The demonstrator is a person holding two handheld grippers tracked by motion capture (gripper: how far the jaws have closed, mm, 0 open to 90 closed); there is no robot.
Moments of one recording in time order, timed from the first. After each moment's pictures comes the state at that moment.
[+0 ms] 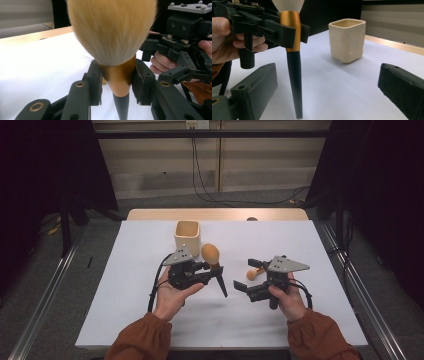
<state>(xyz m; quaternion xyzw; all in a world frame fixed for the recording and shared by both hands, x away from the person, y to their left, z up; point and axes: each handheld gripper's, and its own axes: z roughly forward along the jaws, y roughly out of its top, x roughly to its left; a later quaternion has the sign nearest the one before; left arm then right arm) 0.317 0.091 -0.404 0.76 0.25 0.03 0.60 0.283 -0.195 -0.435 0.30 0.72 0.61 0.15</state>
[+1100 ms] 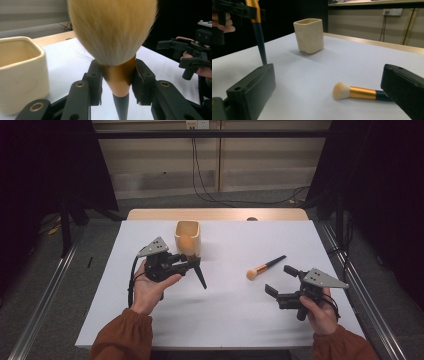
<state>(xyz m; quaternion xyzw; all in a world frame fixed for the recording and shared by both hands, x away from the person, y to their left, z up) 0.331 0.146 -0.382 0.76 0.28 0.07 0.58 0.242 -0.267 -0.444 0.38 0.68 0.58 0.23</state>
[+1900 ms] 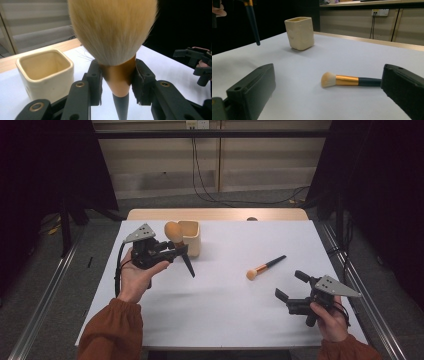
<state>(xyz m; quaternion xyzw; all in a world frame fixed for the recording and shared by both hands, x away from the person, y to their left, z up) 0.351 0.168 -0.354 0.76 0.30 0.10 0.58 0.226 -0.288 -0.452 0.39 0.67 0.58 0.25</state>
